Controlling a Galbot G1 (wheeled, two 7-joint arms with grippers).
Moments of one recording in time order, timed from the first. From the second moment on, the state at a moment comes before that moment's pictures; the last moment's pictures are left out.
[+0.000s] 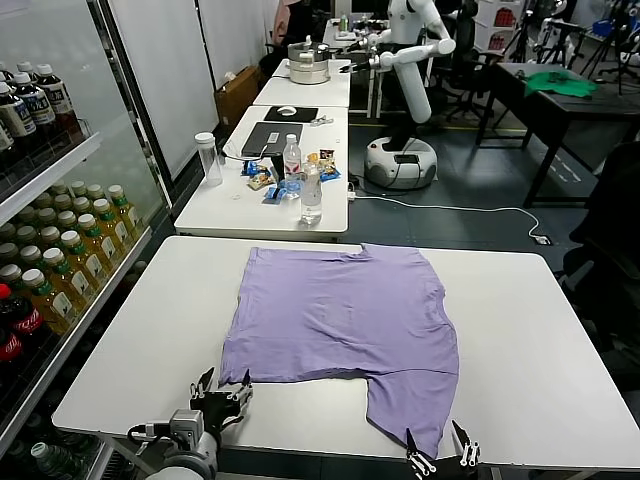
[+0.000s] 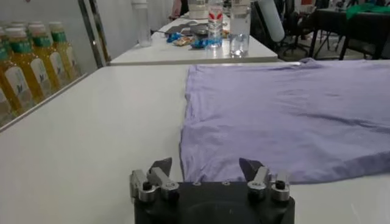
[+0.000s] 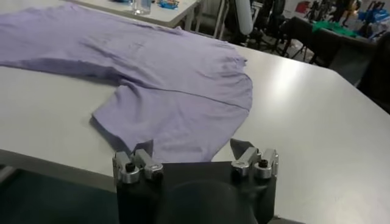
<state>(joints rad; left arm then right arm) 1.48 -1.22 -0.33 -2.10 -0.38 0.51 -0.35 -1.89 1.36 0.40 2.21 0.00 -0.34 0.14</state>
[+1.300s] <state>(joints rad) 1.39 -1.16 -0.37 -2.17 -0.65 0.42 -0.31 -1.68 1.19 0.62 2.31 0.25 -0.32 0.13</state>
